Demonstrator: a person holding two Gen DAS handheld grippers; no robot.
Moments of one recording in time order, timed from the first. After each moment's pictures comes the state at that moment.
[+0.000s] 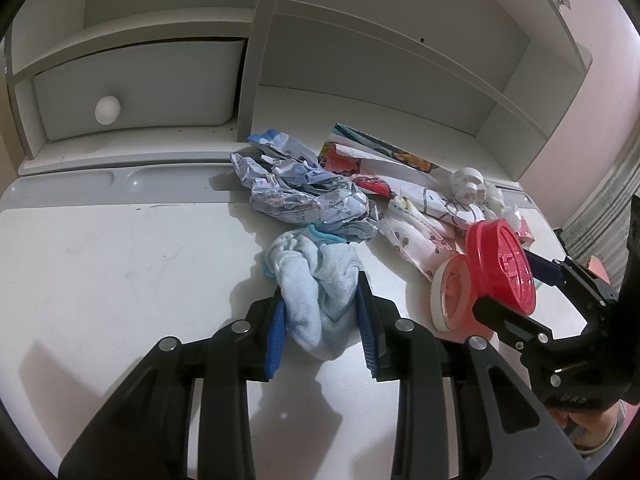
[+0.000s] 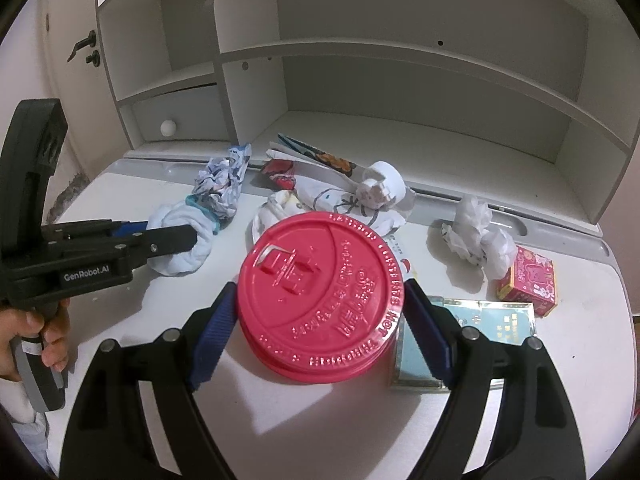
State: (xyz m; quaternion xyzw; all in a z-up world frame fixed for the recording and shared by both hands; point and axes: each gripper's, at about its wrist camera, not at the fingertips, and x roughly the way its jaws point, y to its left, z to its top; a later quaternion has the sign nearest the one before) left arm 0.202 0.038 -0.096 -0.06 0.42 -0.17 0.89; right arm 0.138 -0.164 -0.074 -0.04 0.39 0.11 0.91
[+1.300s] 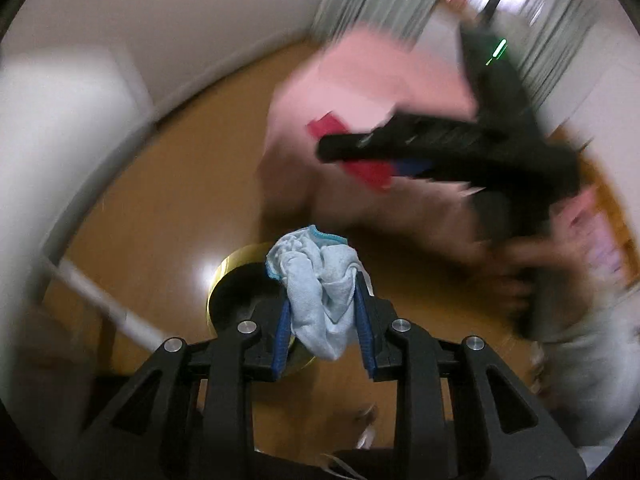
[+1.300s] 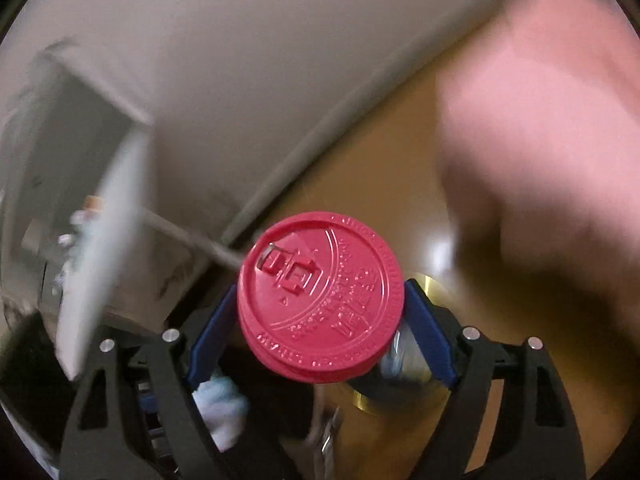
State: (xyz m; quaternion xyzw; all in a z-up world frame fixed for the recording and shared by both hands) left arm -0.120 -0.409 -0.221 0.21 0.49 -0.58 0.62; right arm -0.269 -0.589 -0.199 0.41 0.41 -0.19 0.79
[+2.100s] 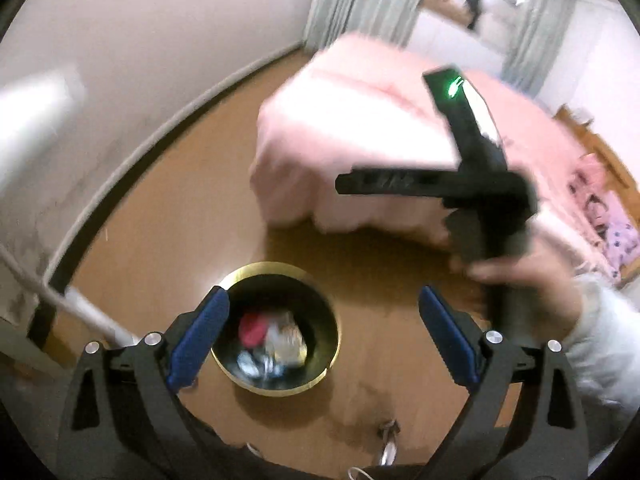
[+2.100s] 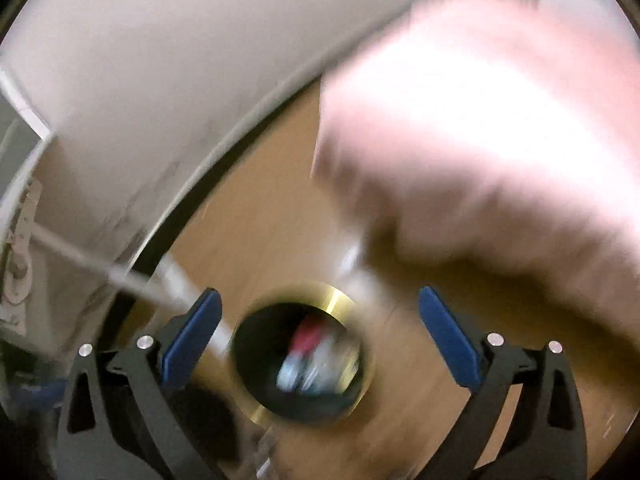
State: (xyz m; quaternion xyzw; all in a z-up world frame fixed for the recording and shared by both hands) left arm -0.162 -0.398 -0.172 0.19 0.37 -0.62 0.66; right arm -0.315 -0.589 -0.184 0.27 0.36 -0.39 0.80
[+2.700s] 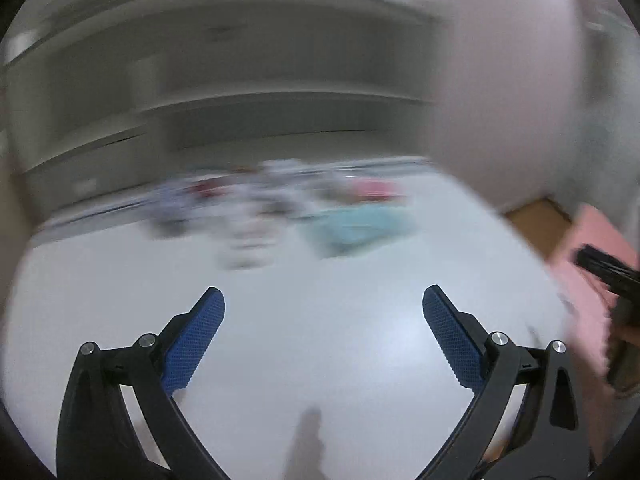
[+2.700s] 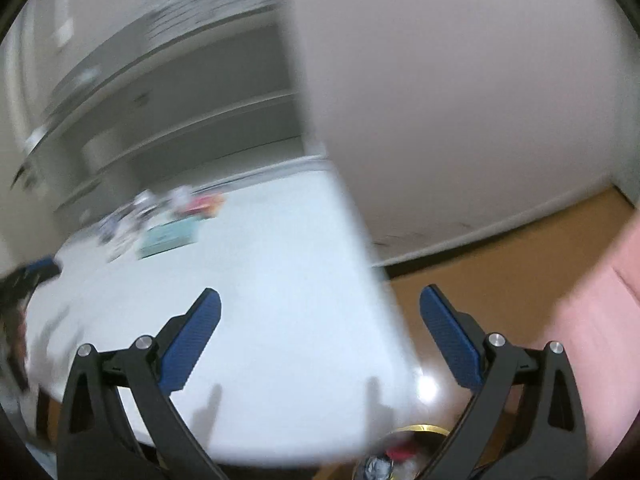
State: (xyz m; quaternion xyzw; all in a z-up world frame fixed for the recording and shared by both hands) left arm 0.061 -0.075 -0.036 0.03 0.35 -0.17 0.92; right arm -0.083 -0.423 -0.024 0.08 0.32 -0.04 0.94
